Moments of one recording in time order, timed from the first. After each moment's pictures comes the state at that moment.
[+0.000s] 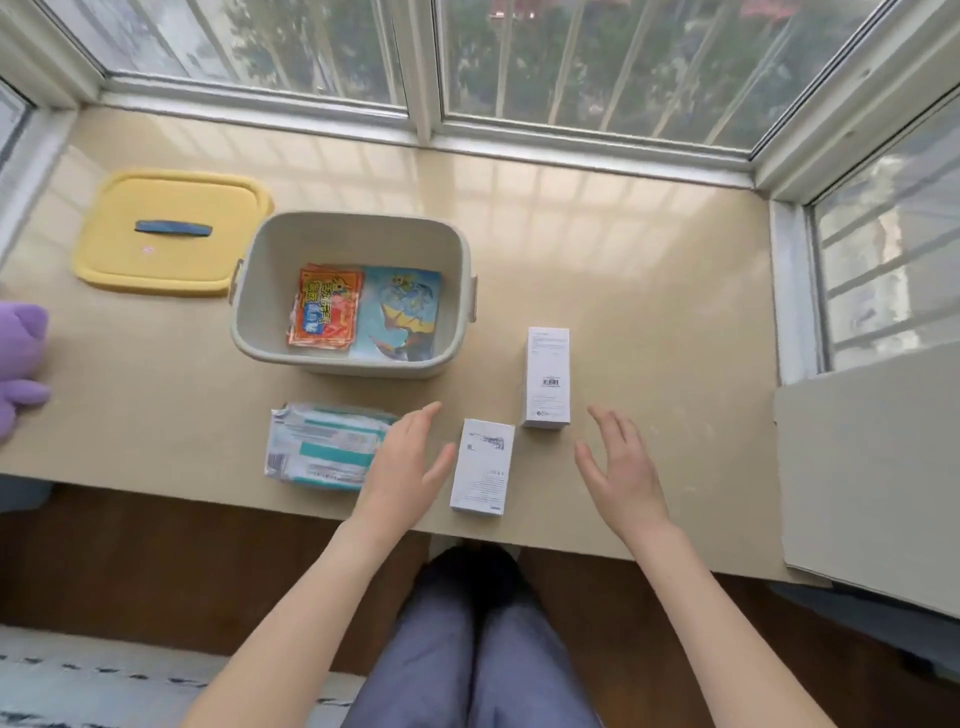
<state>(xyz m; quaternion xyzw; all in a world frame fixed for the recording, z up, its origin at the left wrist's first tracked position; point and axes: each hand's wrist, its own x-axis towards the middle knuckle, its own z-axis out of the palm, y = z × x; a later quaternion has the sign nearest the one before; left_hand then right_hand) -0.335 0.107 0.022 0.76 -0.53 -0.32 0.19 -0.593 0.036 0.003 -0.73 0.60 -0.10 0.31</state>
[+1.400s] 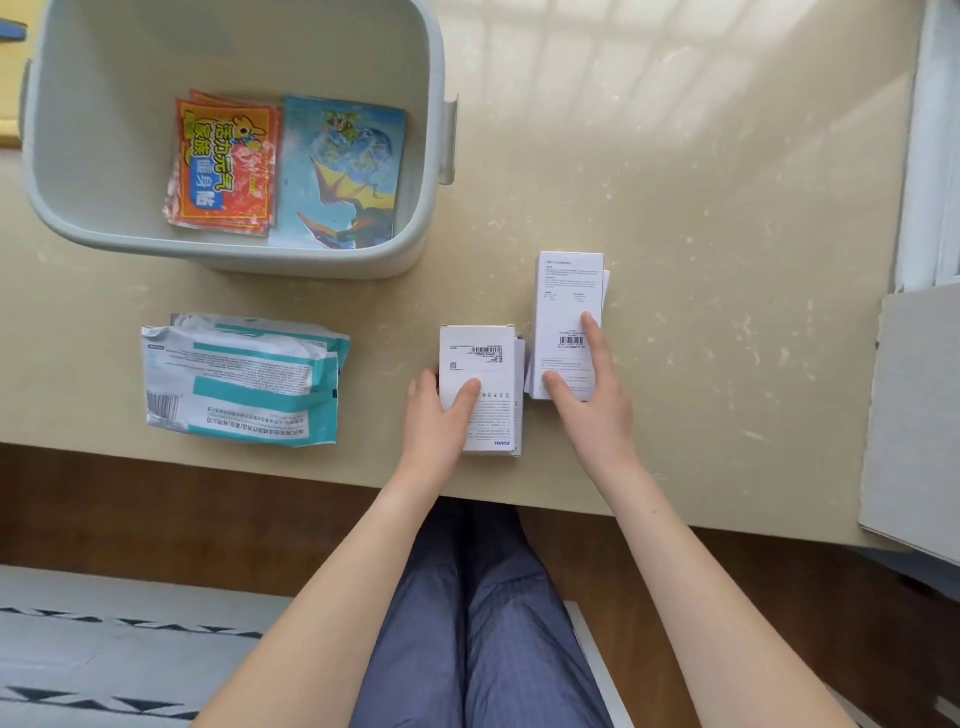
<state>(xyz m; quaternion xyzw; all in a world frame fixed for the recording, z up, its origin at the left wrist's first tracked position) -0.399 0.088 -0.149 0.80 -0.22 -0.49 0.27 -0.561 0.029 -0.134 -0.52 0.67 -0.17 0.50</state>
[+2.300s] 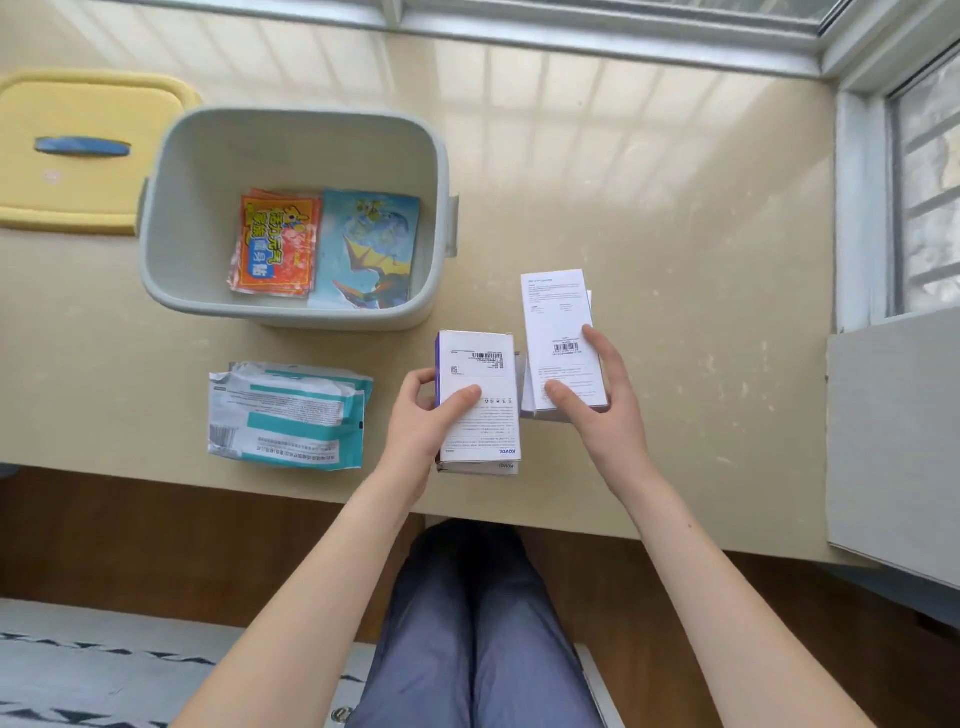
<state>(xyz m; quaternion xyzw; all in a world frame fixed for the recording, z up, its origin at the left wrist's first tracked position) -0.376 0.072 -0.054 0.69 -0.10 -0.58 0.42 -0.568 0.016 -0.045 -0.47 0.59 -0.29 0.60</state>
